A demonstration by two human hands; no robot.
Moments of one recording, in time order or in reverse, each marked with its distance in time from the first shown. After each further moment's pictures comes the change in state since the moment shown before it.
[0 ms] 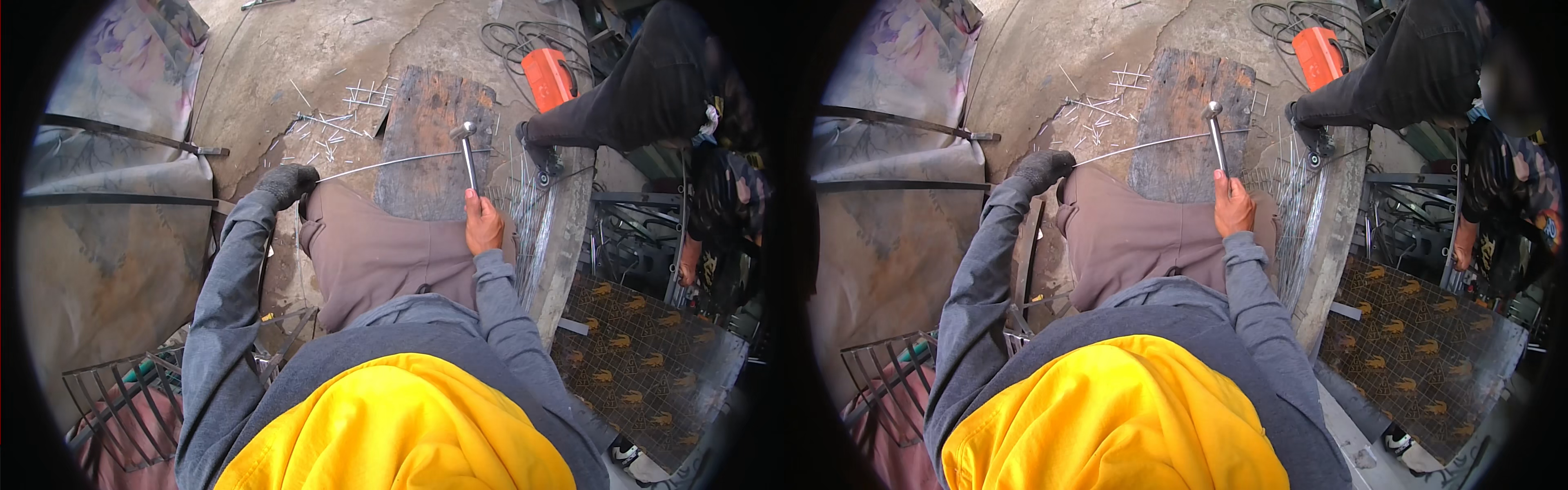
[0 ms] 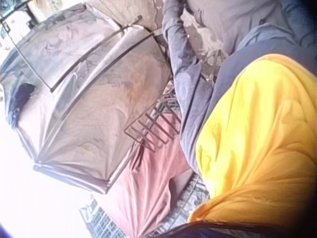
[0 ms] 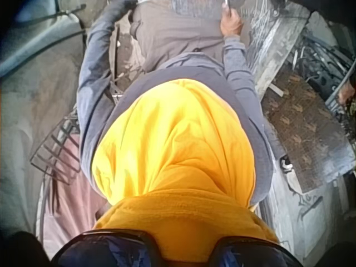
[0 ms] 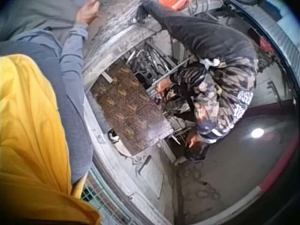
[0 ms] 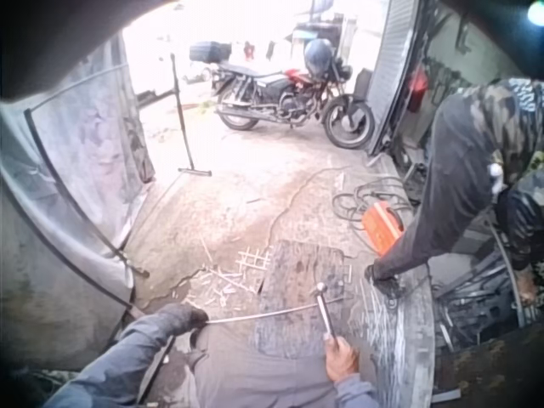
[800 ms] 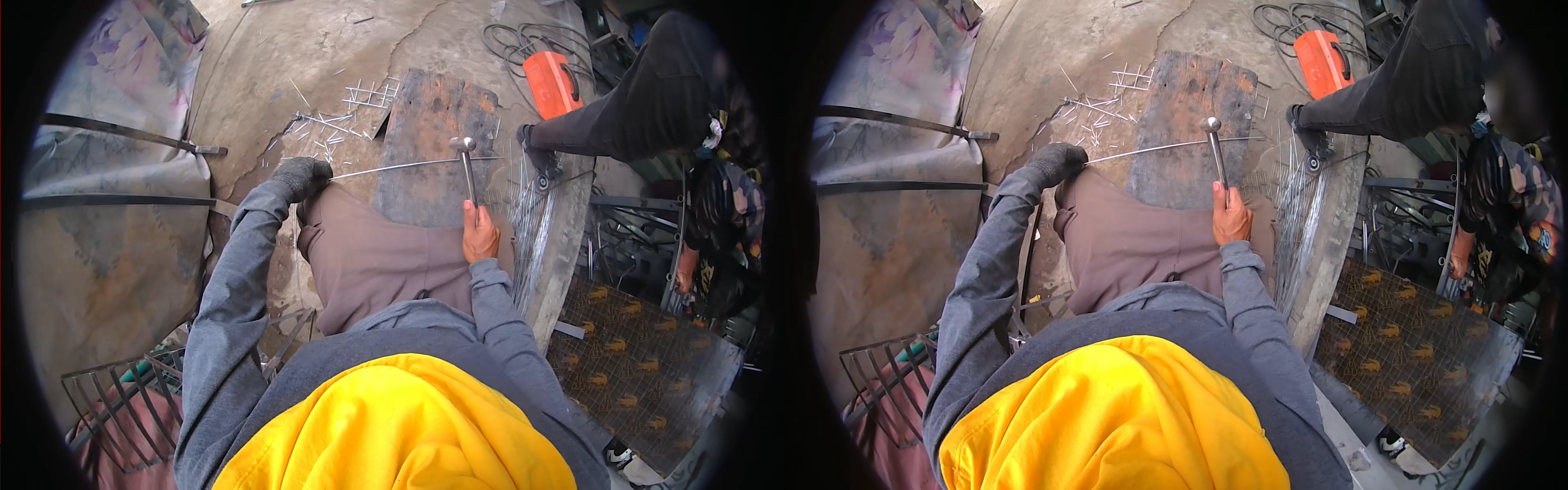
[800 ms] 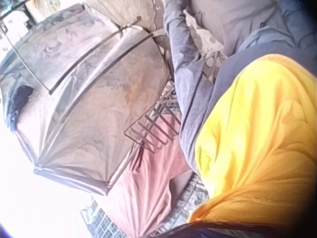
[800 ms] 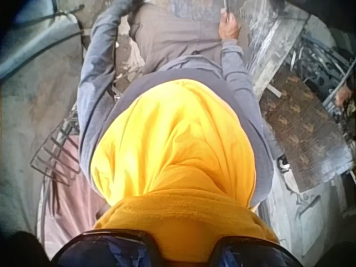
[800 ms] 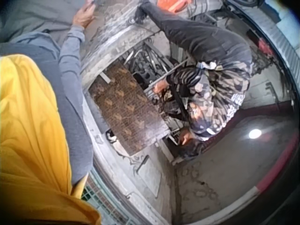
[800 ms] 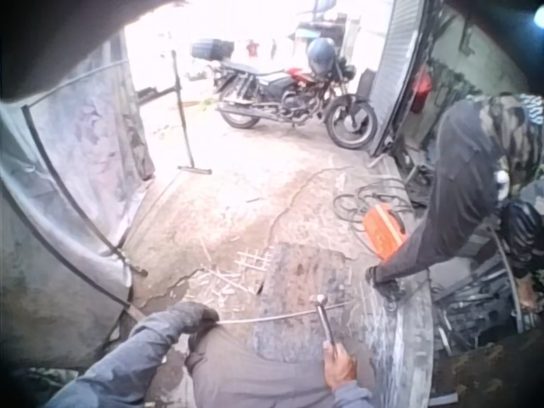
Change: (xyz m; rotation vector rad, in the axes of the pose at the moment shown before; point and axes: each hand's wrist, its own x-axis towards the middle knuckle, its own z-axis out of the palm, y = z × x) left_hand 0.040 -0.006 0.013 -0.010 0.017 0.066; right_hand -0.002 0.005 0.005 -0.093 -0.025 0.017
